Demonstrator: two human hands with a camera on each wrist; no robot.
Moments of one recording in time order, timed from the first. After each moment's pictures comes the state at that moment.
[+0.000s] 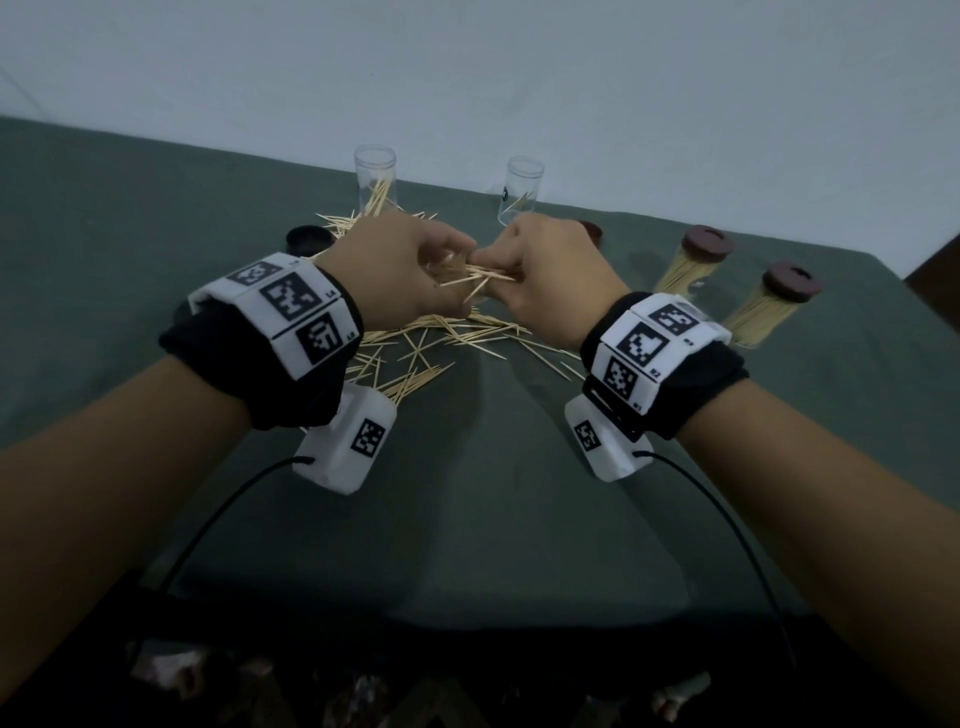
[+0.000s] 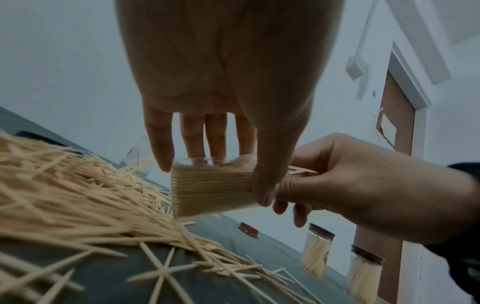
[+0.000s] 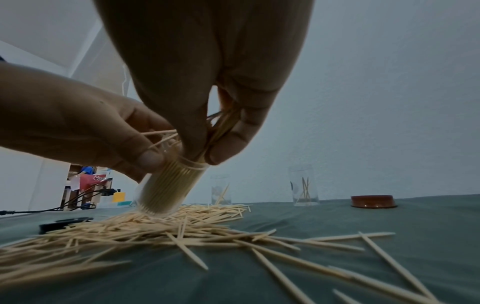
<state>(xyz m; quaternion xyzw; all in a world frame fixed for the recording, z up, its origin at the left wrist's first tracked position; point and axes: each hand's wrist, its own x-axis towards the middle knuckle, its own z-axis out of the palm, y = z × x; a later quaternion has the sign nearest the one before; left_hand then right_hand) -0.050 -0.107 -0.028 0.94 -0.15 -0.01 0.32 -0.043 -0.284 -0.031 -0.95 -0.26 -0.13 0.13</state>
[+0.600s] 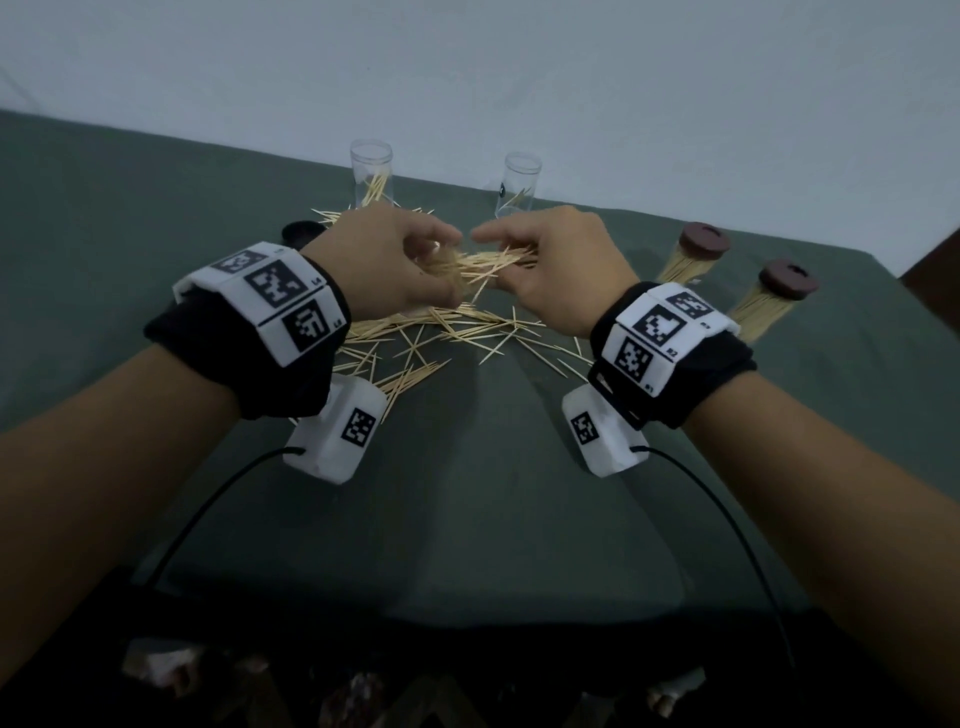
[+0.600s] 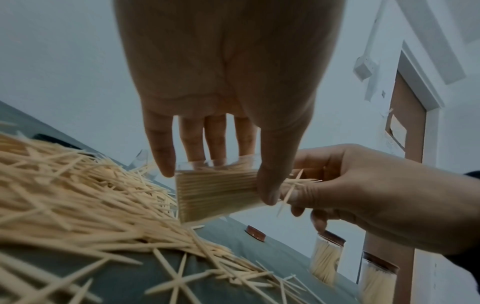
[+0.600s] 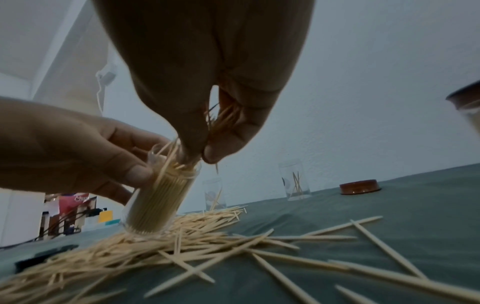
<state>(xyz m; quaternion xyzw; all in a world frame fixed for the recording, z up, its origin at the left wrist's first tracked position) -0.047 -0.102 -0.028 0.93 -0.13 -0.03 0.35 -0.038 -0.296 -0.032 -0.95 -0.19 -0.12 0.23</state>
